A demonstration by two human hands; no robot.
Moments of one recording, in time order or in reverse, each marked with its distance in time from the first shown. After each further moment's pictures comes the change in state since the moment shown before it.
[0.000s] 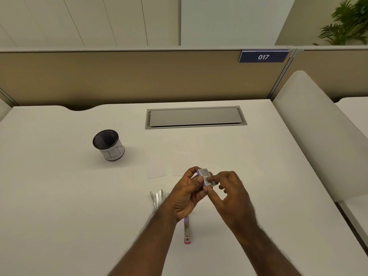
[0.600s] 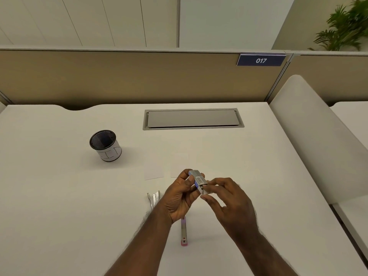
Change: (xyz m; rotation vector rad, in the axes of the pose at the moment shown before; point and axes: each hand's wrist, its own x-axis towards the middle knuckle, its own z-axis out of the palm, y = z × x) left_hand -0.003 0.003 -0.007 -0.135 0.014 0.011; right_hand -0.006 -0.010 -0.014 -0.142 0.076 -0.282
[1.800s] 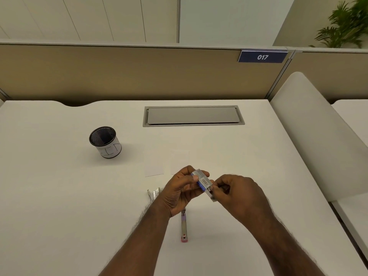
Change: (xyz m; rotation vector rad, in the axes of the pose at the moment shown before) left_hand -0.006 0.013 0.012 0.364 -0.088 0.049; right_hand 0.038 -0.016 -0.037 -0.070 -0.484 0.539
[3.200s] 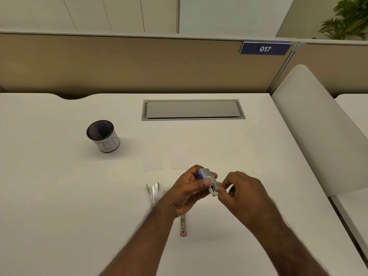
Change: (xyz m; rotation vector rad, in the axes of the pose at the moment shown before) left_hand 0.001 -0.019 0.007 0.056 -0.073 -0.062; right_hand -0.012 0.011 0.003 0.016 0.127 -0.084
